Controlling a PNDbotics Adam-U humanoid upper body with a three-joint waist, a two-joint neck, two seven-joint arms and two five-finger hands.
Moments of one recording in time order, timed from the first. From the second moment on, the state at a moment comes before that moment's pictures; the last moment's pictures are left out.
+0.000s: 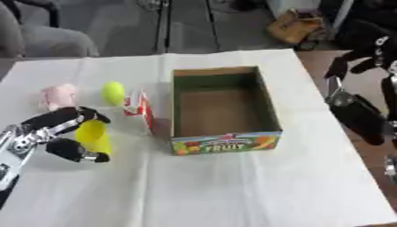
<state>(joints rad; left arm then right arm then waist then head) -0.51 0.45 -0.10 -1.31 -0.79 -0.28 -0.47 -0.32 -0.45 0.07 -1.98 0.54 0.00 -0.19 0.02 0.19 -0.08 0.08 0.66</state>
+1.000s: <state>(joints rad) -0.51 0.44 -0.09 -1.34 -0.71 -0.22 -0.40 -0.32 -0.45 0.07 -1.98 0.54 0.00 -0.19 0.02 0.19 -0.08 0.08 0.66</state>
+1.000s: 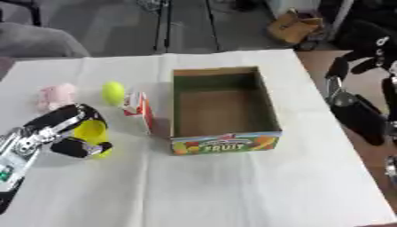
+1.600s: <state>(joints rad) -0.60 0.48 -0.05 -1.48 -0.57 -0.16 -0.45 -0.32 -0.45 0.07 -1.98 0.54 -0.01 -0.19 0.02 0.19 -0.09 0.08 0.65</state>
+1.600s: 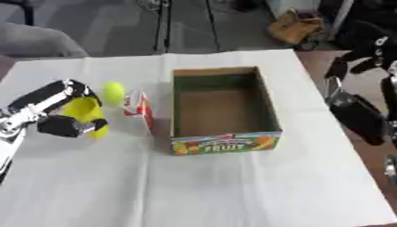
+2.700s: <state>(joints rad) -0.86 0.36 -0.18 -1.21 -0.60 -0.38 -0.16 -0.38 -0.45 0.10 -1.98 0.53 -0.04 -0.16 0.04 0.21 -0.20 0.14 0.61</state>
